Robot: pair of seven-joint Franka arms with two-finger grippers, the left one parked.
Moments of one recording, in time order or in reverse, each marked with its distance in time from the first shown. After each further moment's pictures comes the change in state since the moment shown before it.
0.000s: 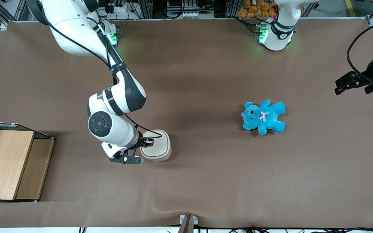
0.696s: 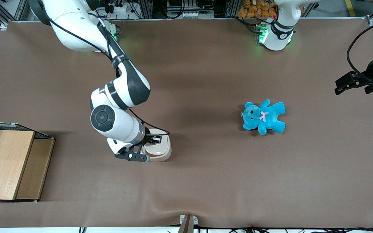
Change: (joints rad) arm 0.005 0.000 0.052 0.066 0.020 -0.022 0.102
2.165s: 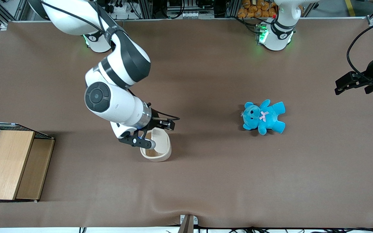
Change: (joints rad) arm -0.020 -0.076 0.079 0.096 0.052 -0.194 0.169
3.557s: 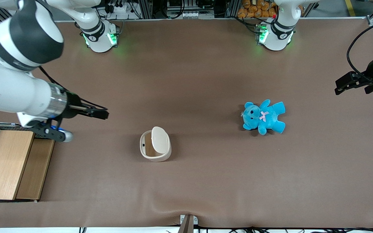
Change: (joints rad) arm -0.407 -0.190 0.216 0.005 -0.177 -0.385 -0.119
